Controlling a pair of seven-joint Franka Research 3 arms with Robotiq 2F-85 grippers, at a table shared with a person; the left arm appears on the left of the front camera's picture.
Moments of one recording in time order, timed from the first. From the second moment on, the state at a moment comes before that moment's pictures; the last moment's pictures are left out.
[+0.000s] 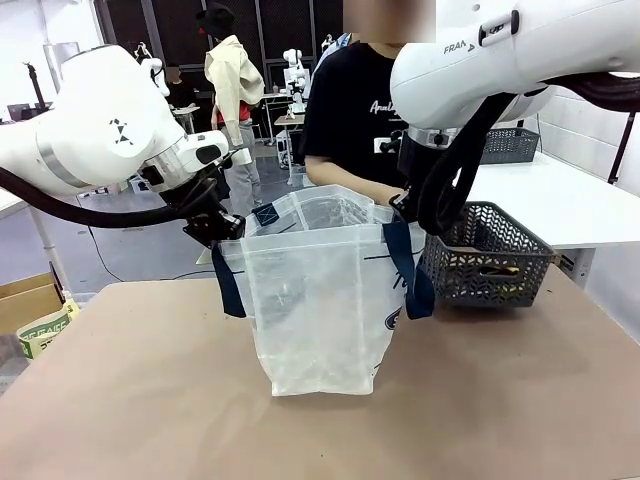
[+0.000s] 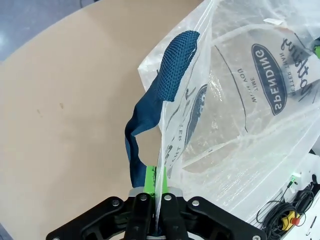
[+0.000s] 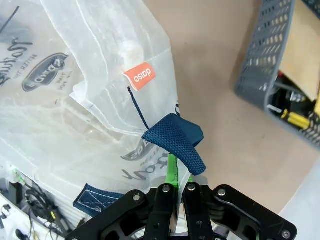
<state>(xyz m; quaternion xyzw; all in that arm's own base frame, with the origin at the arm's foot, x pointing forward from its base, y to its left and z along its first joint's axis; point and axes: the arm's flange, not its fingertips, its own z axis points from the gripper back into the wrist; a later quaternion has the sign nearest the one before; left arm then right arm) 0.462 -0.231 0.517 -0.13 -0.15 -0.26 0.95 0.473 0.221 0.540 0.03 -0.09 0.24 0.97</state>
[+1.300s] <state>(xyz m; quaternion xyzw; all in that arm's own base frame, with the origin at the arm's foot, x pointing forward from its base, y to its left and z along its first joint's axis) 0.460 -0.234 0.516 -0.13 -0.15 -0.26 0.95 0.471 0.224 0.540 0.03 -0.09 0.24 0.97</state>
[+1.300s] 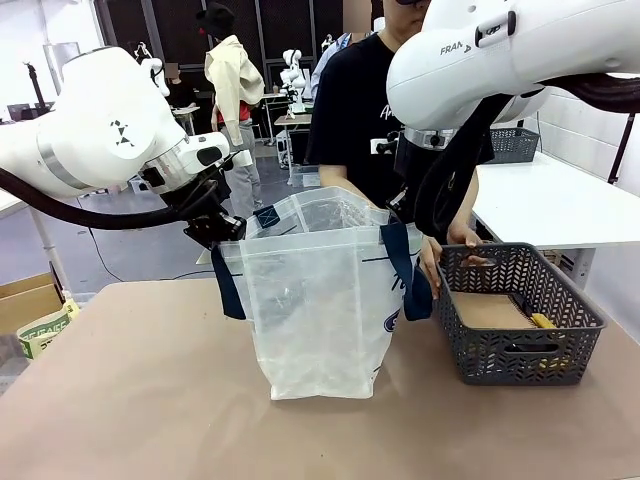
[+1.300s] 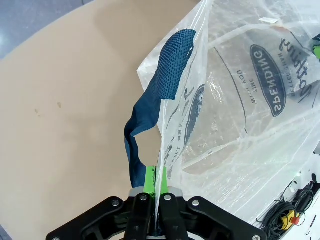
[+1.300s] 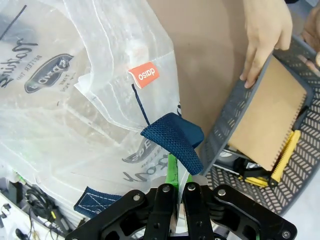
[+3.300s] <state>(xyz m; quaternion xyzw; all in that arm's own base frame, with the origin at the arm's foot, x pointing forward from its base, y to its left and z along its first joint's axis) 0.460 -0.239 0.511 -0.13 -0.14 -0.30 0.94 0.469 0.230 0.541 0.02 -0.09 0.26 0.96</state>
